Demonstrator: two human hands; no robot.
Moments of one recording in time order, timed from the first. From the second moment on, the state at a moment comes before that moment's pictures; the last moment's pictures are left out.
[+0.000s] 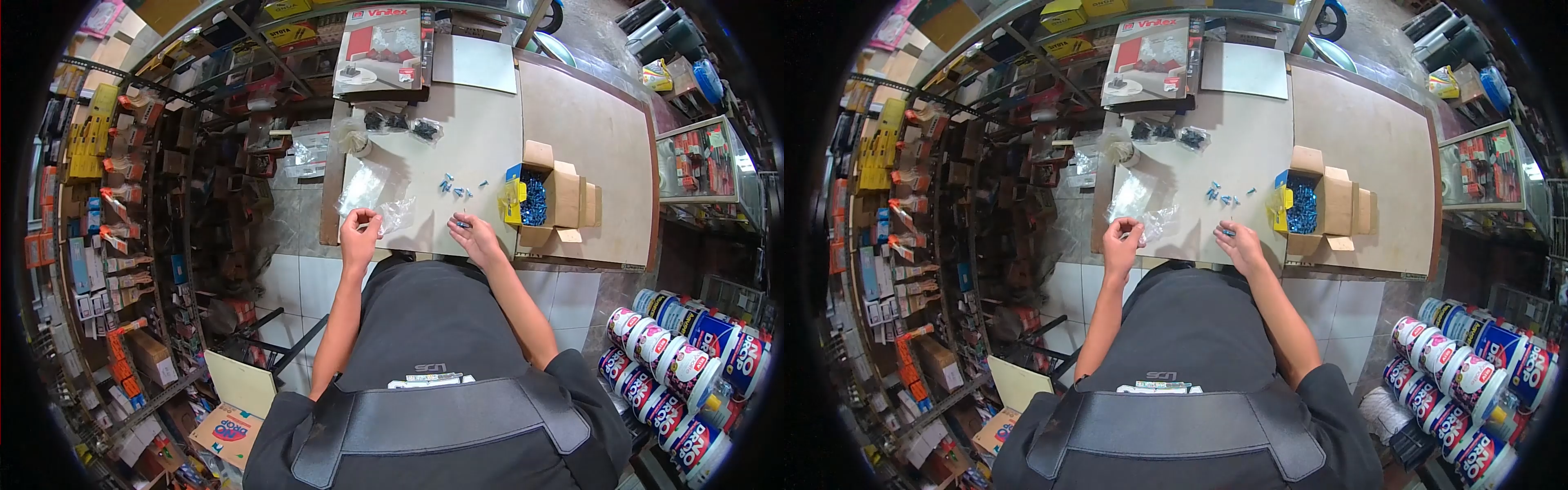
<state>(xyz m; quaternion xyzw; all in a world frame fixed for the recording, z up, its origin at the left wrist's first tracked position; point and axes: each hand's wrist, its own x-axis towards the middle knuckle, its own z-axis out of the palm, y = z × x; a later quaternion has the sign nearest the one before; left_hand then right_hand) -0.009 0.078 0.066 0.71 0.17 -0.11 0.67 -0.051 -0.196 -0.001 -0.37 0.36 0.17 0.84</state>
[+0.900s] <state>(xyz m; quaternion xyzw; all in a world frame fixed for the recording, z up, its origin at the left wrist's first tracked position) -0.027 0.075 0.065 0.72 0.17 -0.11 0.67 0.003 -0.192 0.015 -0.18 0.43 0.13 0.88</state>
